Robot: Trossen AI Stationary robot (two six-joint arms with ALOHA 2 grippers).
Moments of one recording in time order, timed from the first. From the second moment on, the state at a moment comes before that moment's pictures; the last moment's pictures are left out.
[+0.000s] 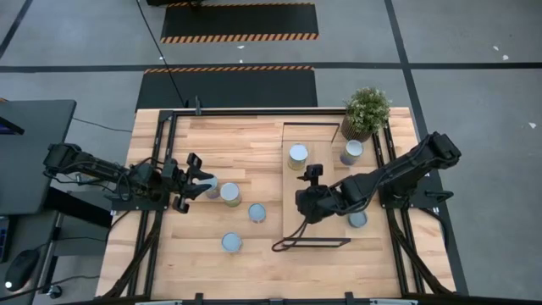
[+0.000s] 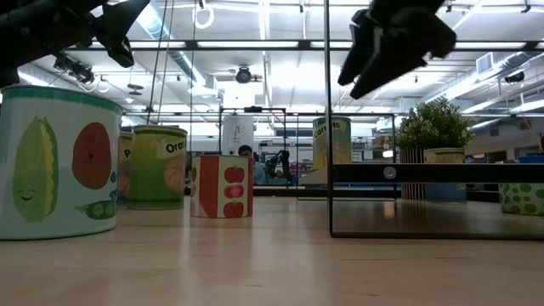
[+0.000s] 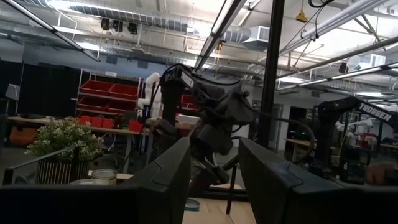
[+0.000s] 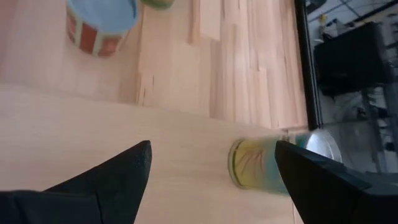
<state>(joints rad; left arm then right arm) -0.19 0.66 0.01 1.07 -0.14 -0.11 0.37 1.57 1.17 -0.69 0.67 0.05</state>
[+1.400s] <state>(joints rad) -0.19 0.66 0.01 1.05 -0.14 -0.12 0.35 1.66 1.31 -0.82 0.69 0.07</state>
